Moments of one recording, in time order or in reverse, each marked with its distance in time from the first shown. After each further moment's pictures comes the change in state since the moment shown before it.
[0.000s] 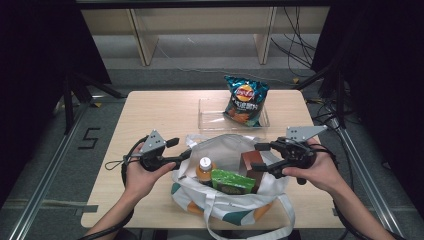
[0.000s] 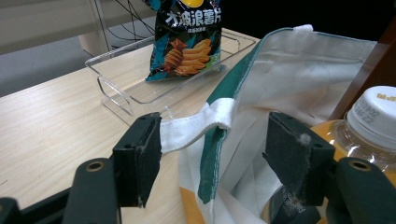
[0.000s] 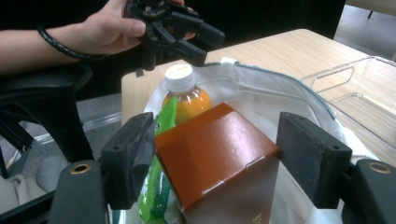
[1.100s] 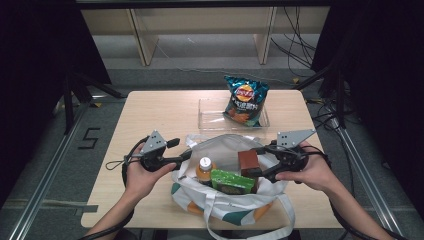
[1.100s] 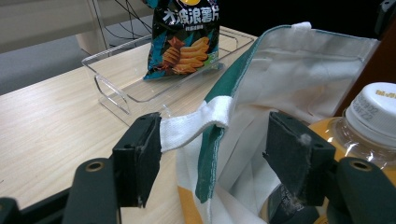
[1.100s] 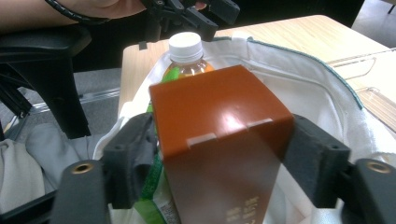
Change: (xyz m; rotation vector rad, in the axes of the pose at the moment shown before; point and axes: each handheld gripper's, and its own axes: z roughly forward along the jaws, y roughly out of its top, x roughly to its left) left arm 0.000 -0.001 0.001 0.004 -0.011 0.002; right arm -0.004 -0.009 0.017 0.077 0.043 -0.090
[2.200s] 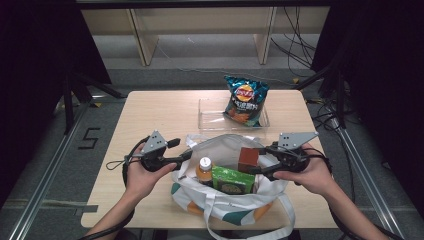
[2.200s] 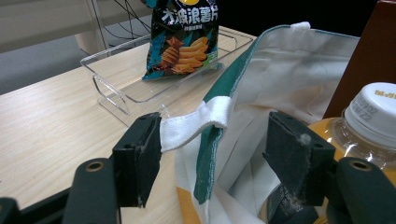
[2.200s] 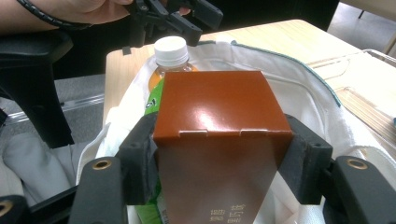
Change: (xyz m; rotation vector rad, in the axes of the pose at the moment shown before) left arm -0.001 0.000 0.001 0.002 0.003 -0.003; right arm 0.007 -0.002 -0.002 -0.016 -0.079 0.037
